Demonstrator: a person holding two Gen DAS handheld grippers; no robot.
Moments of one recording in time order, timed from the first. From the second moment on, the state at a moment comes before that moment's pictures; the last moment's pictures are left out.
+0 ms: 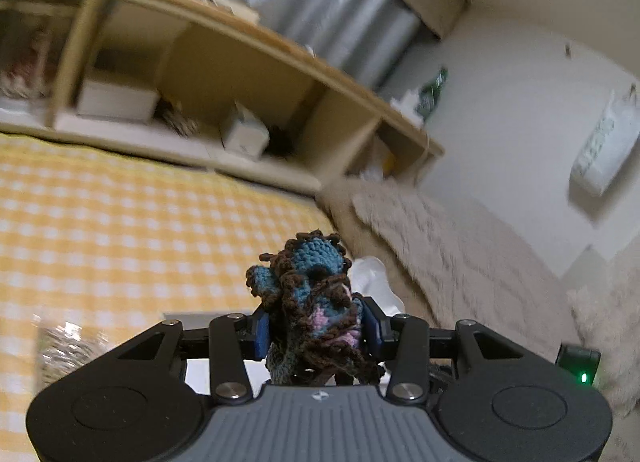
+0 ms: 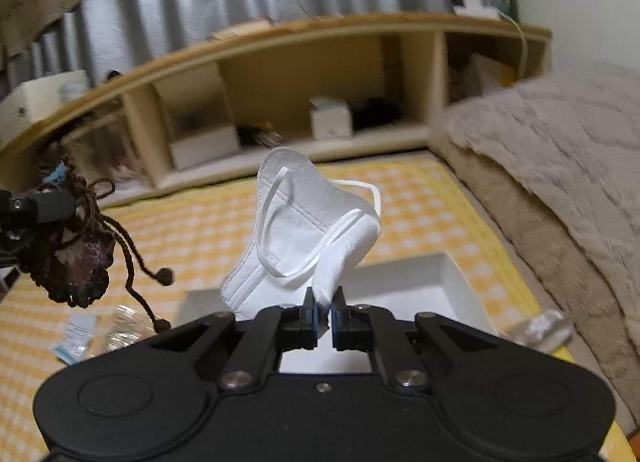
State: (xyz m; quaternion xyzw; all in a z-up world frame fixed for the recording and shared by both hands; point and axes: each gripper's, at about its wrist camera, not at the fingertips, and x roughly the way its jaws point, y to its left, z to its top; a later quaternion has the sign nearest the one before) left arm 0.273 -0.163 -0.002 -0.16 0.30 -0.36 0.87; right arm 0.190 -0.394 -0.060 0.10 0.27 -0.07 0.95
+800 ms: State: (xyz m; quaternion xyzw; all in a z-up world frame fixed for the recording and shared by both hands) left arm 0.332 -0.198 -0.104 -0.04 0.38 -0.30 0.87; right arm 0.229 -0.413 -0.125 0.05 0.38 -0.11 0.92
